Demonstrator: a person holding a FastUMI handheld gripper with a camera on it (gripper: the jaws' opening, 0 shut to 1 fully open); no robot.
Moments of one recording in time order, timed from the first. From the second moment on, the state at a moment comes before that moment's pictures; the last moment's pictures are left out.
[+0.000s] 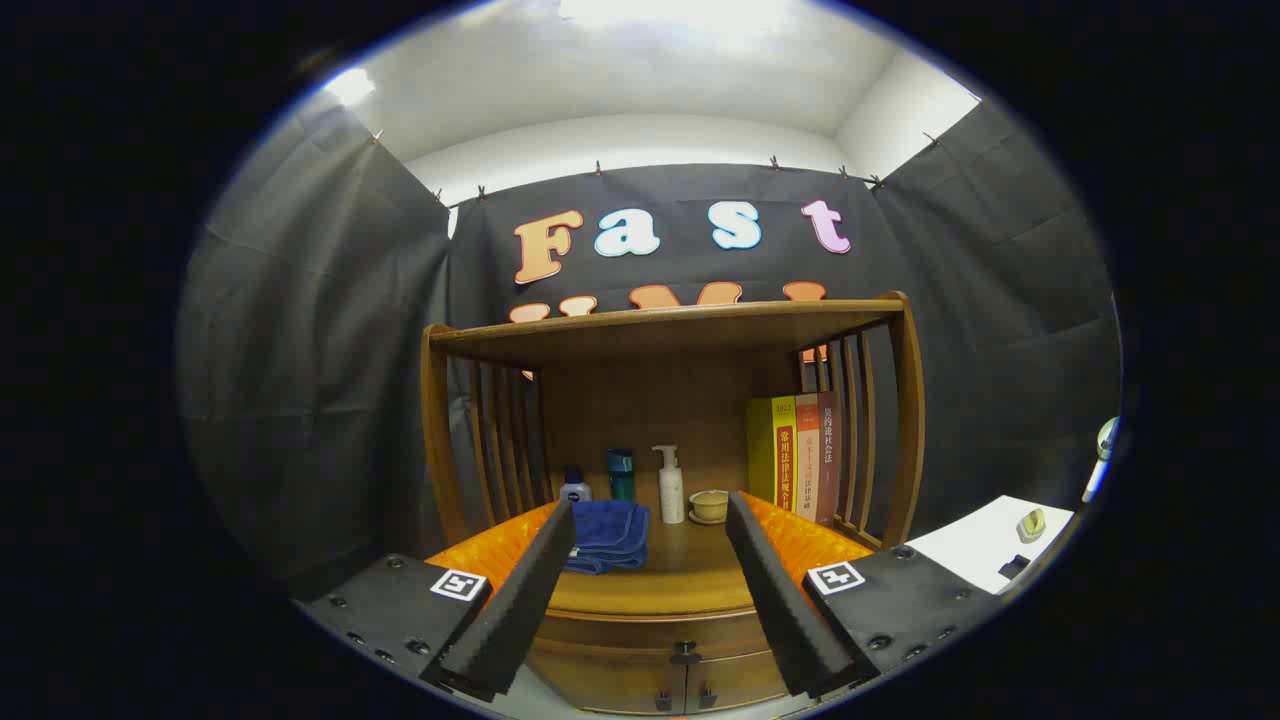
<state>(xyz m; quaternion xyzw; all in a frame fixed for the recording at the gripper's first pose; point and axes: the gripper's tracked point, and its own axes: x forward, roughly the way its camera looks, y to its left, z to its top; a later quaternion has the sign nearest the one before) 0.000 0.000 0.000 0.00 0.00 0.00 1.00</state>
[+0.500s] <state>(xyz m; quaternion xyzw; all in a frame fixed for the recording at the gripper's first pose) -0.002 -0.006 0.002 0.00 0.00 0.00 1.00</state>
